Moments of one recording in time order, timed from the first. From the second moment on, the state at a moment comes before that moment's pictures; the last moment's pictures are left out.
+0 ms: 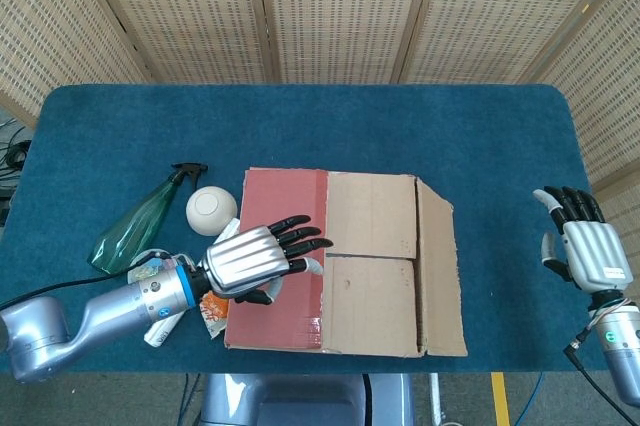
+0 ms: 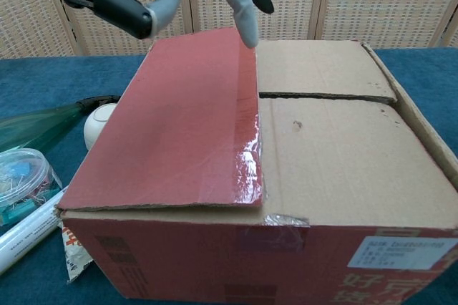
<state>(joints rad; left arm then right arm) -0.96 -0.95 -0.23 -2.00 1.66 0.66 -0.14 0.31 -0.96 0.12 -1.72 -1.29 1.25 0.01</state>
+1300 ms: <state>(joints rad) -1.16 -1.17 -0.20 -1.89 1.22 0.57 0.25 0.28 -0.97 0.14 -1.67 -1.29 1.26 0.07</state>
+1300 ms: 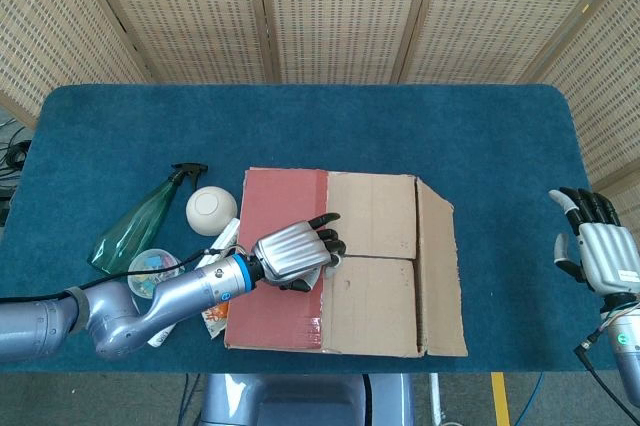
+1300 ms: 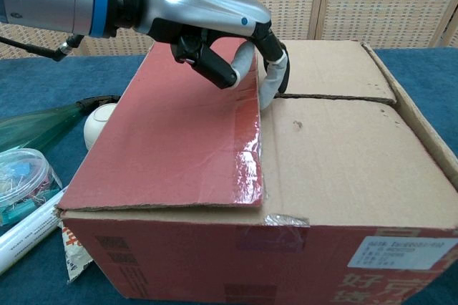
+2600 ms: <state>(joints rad) -1.01 -0.85 -0.21 -2.11 1.34 0.79 0.19 0.29 -0.98 0.17 -1.70 -1.29 1.24 0.02</state>
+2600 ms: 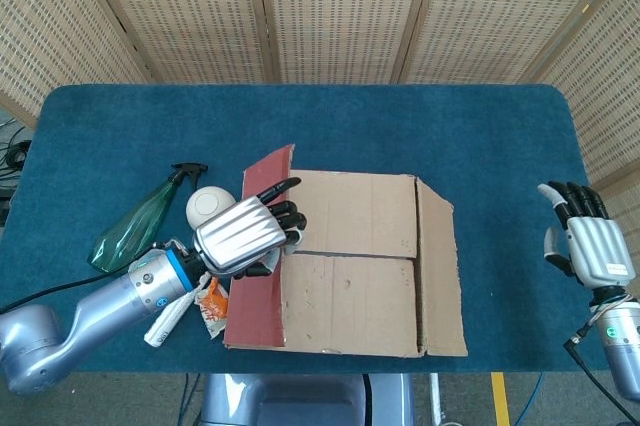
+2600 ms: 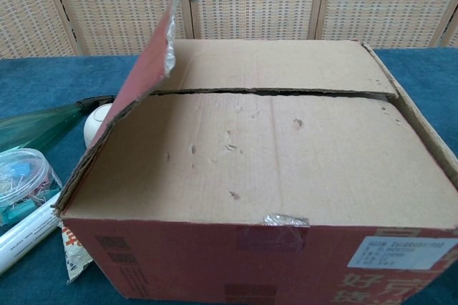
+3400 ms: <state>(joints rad) -0.79 -0.65 -0.14 -2.14 1.58 0.95 0.03 0.32 -0.99 0.18 -1.72 -1.28 1.22 -0.02</state>
